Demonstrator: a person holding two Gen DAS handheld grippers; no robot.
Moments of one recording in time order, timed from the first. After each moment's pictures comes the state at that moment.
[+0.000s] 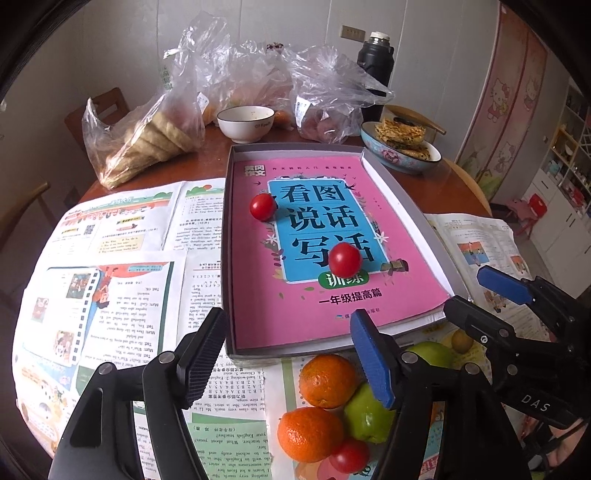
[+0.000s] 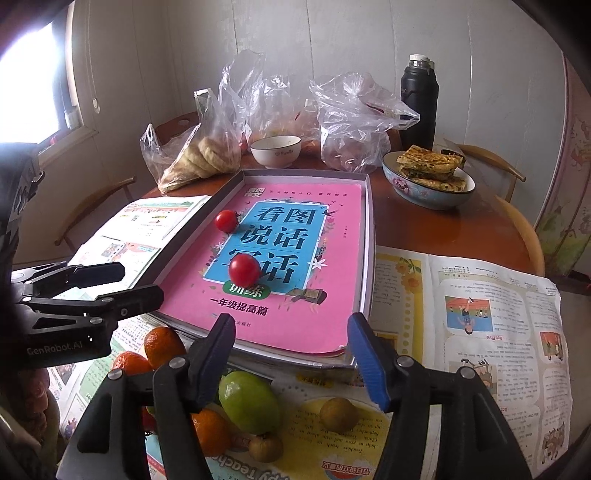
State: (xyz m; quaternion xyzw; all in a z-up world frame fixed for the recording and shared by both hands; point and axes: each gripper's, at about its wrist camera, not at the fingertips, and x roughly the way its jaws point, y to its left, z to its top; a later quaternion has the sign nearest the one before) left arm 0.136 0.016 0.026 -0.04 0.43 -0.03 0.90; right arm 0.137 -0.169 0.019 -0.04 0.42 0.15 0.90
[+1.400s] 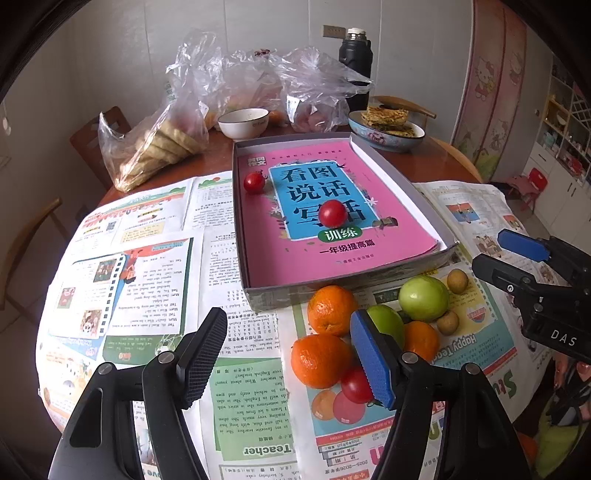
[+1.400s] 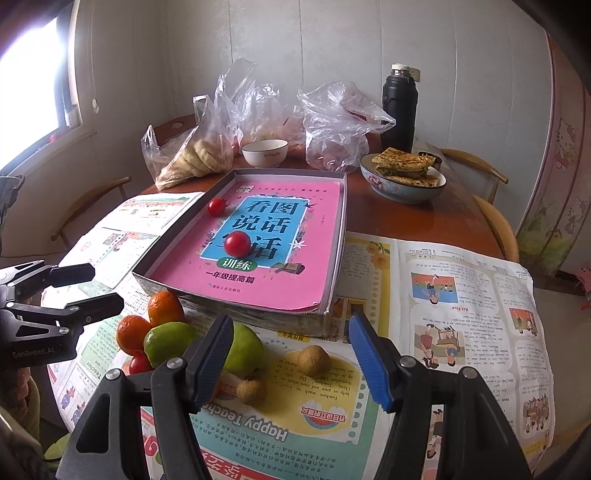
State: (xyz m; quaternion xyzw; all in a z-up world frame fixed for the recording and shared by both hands) left arm 0.078 0.012 0.028 0.02 0.43 -0.03 0.90; right arm 0.090 -0.190 0.032 -0.05 0.41 0.13 0.90
